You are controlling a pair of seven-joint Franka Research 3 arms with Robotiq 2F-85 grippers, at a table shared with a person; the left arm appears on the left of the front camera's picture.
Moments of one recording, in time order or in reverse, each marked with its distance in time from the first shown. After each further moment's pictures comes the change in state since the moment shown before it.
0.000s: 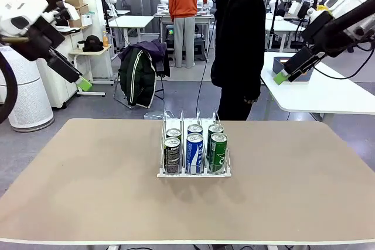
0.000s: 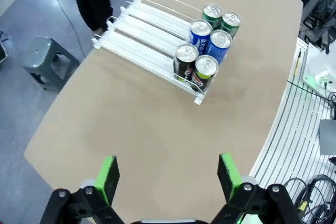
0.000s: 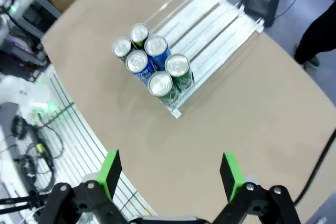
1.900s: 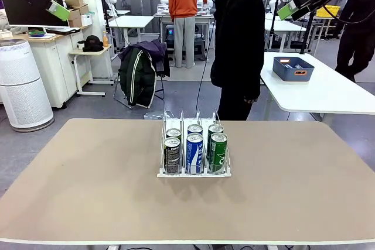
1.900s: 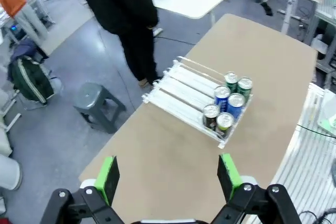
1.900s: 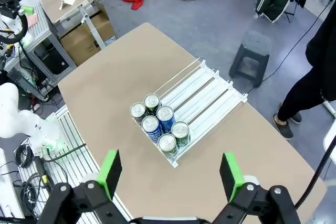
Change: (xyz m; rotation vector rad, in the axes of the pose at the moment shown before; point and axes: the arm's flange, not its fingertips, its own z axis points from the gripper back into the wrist) left arm 0.053 -0.038 0.131 0.232 -0.226 -0.041; right arm 0.057 0.043 0.098 -0.027 -0.240 0.099
